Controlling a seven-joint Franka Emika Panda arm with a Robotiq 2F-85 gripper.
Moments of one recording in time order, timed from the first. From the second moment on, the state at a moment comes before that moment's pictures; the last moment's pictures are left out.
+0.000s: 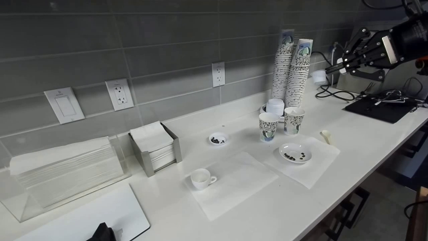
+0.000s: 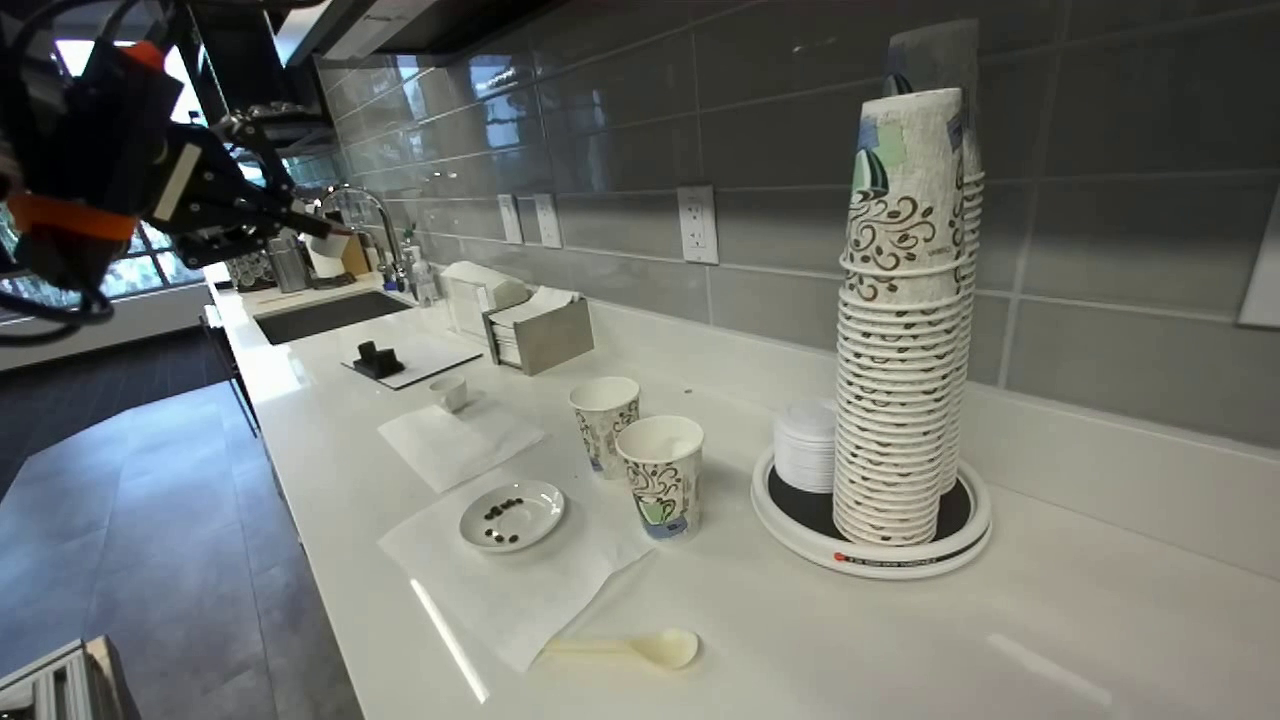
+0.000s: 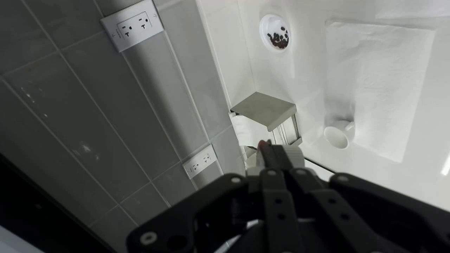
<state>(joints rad) 0.01 -0.91 -0.33 -2.74 -2.51 3.56 0.98</state>
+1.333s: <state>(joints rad) 0.34 -0.60 0.18 -2.72 -2.20 2.90 0.92</state>
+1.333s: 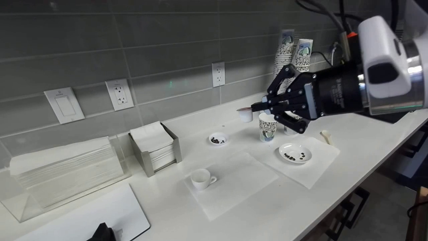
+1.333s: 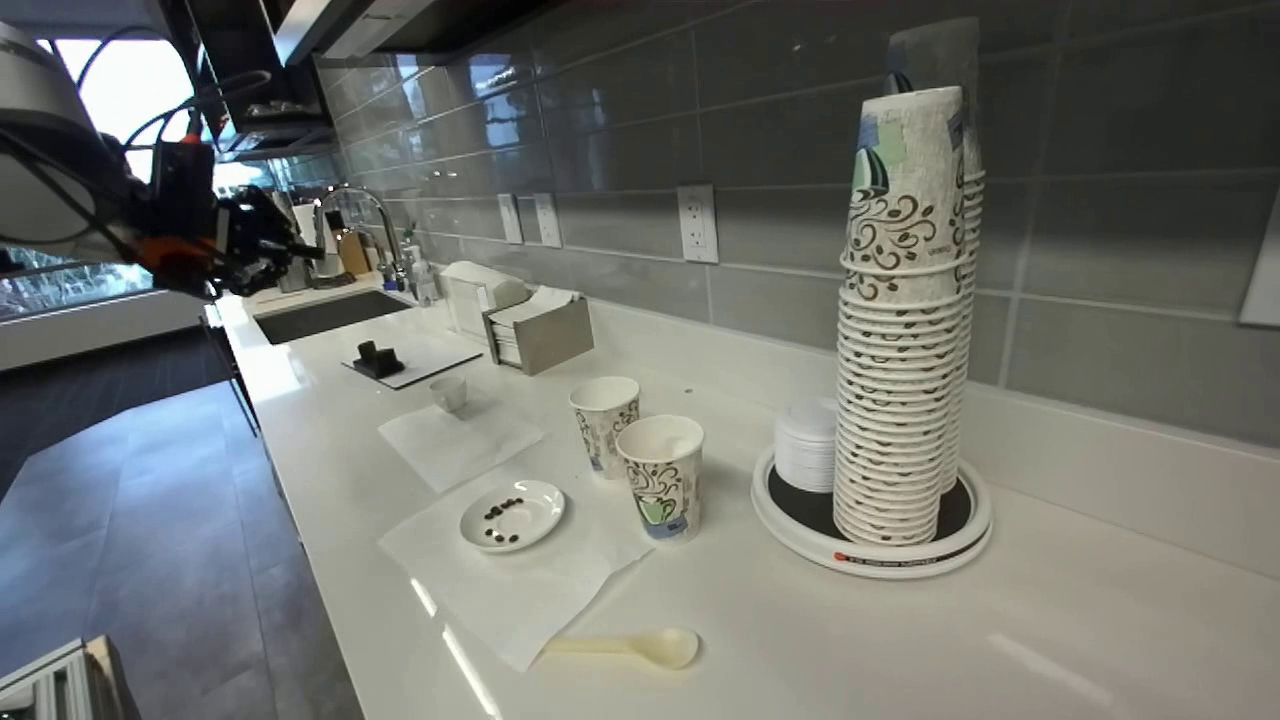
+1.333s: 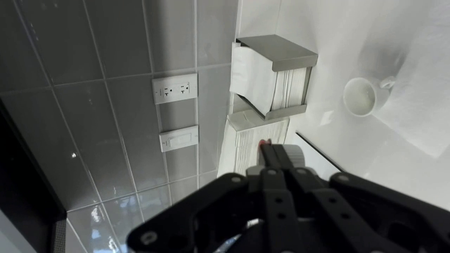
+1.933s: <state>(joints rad) 0.40 -0.23 0.23 -2.62 -2.21 2.57 0.98</state>
